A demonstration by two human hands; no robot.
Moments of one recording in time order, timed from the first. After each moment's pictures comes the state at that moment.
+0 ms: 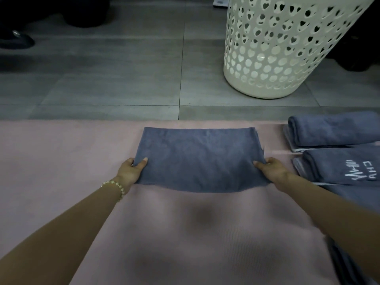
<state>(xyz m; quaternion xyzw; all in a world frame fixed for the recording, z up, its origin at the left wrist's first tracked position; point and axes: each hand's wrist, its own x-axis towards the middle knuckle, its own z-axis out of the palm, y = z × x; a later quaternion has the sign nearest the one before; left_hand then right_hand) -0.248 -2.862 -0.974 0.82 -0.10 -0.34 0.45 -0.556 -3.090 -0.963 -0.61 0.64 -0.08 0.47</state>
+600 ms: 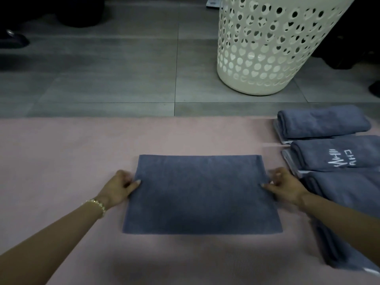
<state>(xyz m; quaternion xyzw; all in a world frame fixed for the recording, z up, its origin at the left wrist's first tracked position) -0.254 -2.788 -0.981 0.86 -0.32 -0.32 0.25 -0.644 -3.056 -0.967 -0.68 0.58 -0.03 0.44</state>
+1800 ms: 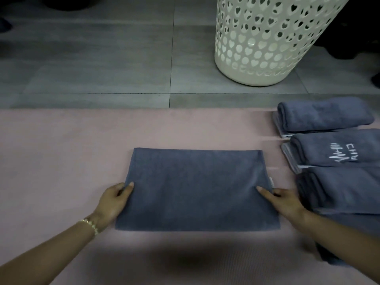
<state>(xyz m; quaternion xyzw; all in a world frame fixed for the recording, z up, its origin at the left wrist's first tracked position) -0.300 -2.775 -0.992 0.85 -0.19 -0.34 0.37 -0.653 -3.008 -0.979 -0.60 0.64 -0.06 0.48</state>
